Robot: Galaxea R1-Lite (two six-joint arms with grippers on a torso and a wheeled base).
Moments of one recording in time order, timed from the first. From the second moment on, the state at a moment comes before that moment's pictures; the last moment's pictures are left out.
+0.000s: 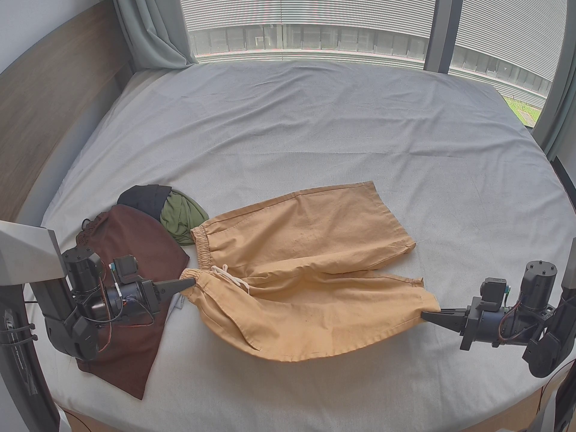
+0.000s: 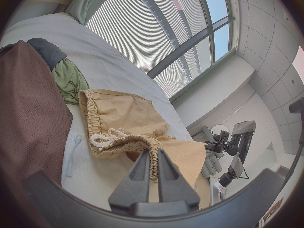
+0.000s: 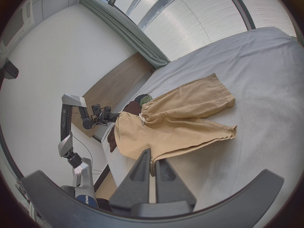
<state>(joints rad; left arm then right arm) 0.01 2.21 -0.42 -1.55 -0.93 -0.44 0.12 1.97 -0.06 -1.54 0.79 0.19</state>
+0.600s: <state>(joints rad) 0.02 2.21 -0.46 -1.55 -0.91 -0.48 0.11 1.90 -0.19 -1.54 0.76 0.35</state>
